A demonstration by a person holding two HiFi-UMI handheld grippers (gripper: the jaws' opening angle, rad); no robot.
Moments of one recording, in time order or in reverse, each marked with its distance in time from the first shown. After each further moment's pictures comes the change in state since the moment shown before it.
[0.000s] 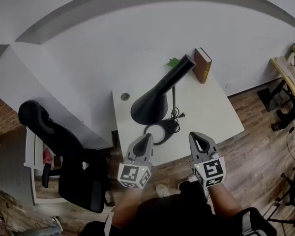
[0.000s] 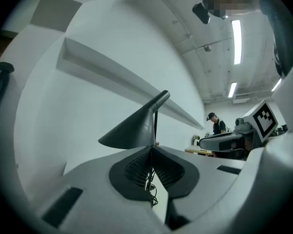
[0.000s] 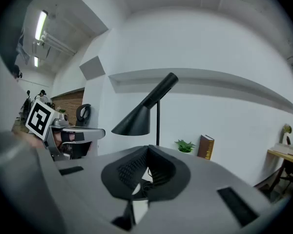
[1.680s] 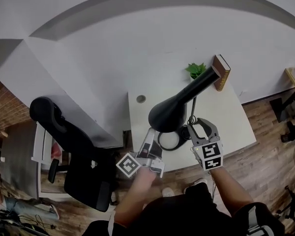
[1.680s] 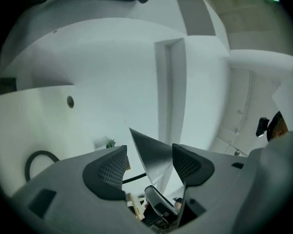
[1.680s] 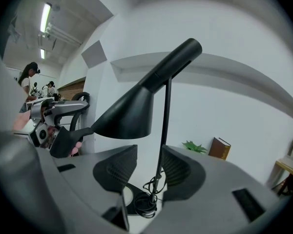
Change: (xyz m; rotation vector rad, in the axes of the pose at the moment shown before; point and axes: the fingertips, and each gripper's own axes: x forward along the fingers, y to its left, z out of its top) left arm 0.016 0.083 0.012 -1.119 -0.340 -0.118; right arm 0.113 -0.001 0.000 -0.084 0.071 0.064
